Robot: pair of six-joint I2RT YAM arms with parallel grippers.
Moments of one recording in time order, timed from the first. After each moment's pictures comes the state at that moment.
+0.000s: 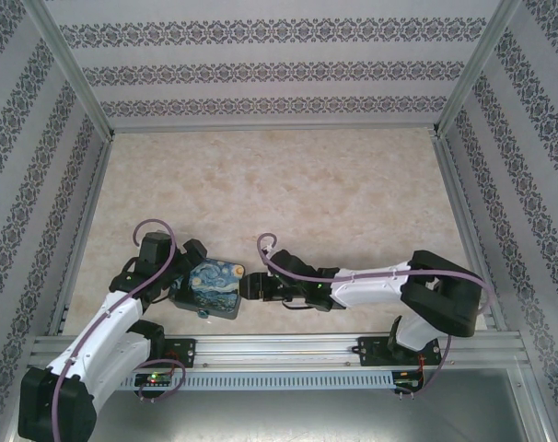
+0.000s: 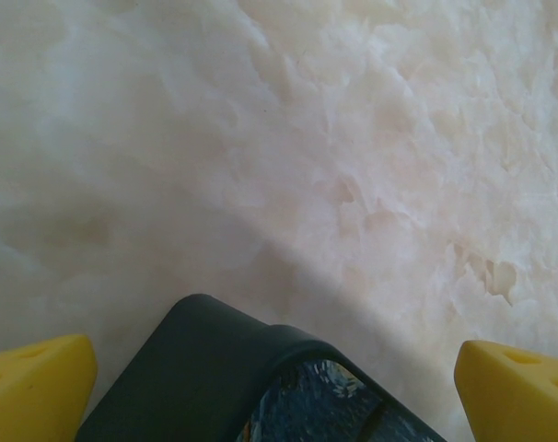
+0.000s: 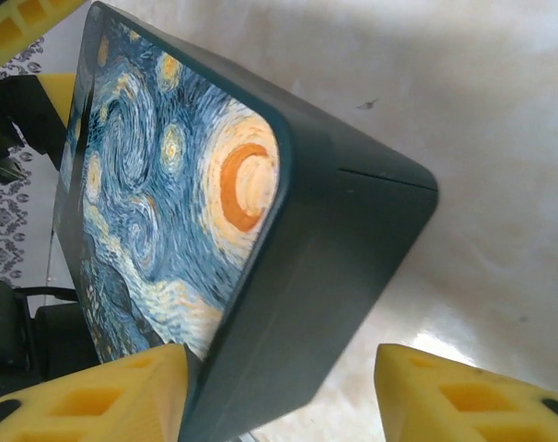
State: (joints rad) left arm -0.20 0.78 0.37 -0.45 0.05 -0.87; right arm 1.12 1.57 0.65 0.28 -0.17 1.05
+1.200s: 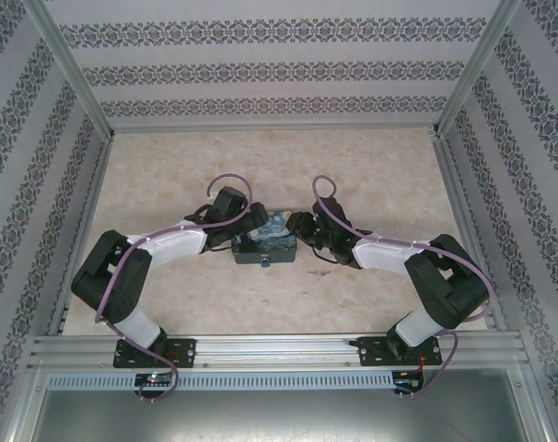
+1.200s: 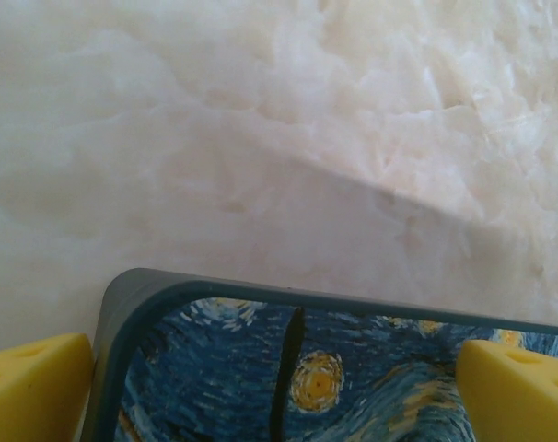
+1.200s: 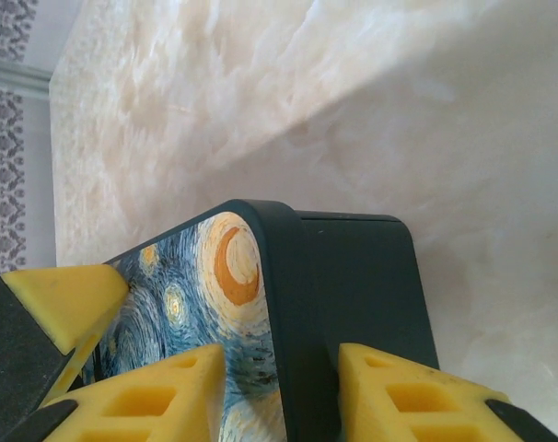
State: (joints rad) left arm -0.53 1.64 0.89 -0.09 -0.04 -0.91; right arm 0.59 1.56 0.68 0.25 -0.16 1.09
